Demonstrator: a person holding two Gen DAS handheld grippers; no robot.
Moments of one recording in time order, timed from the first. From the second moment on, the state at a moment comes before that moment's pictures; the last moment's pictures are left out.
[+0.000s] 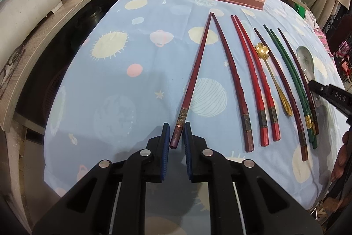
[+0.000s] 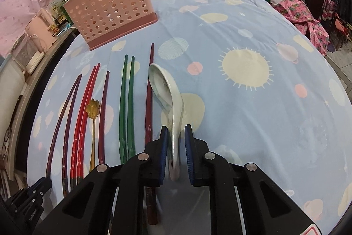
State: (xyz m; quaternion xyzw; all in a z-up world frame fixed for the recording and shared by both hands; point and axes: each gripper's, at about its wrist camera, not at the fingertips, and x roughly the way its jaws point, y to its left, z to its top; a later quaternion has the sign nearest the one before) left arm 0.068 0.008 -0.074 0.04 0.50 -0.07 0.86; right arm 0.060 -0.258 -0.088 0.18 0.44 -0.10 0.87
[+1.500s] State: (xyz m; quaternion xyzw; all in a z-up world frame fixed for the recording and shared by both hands) left arm 0.225 -0.005 0.179 -0.05 0.28 -0.11 0.95; right arm 0.171 -0.292 0.074 0.19 0.29 -0.05 0.93
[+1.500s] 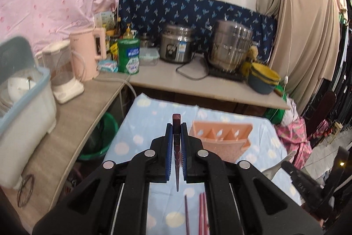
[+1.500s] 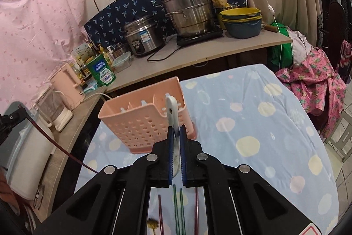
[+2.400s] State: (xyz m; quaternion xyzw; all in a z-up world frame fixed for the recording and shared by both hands) left arm 0.309 -0.043 0.179 -0.08 0.27 -0.13 0.95; right arm 0.308 -0.308 0.042 0.20 0.32 -0.07 0.92
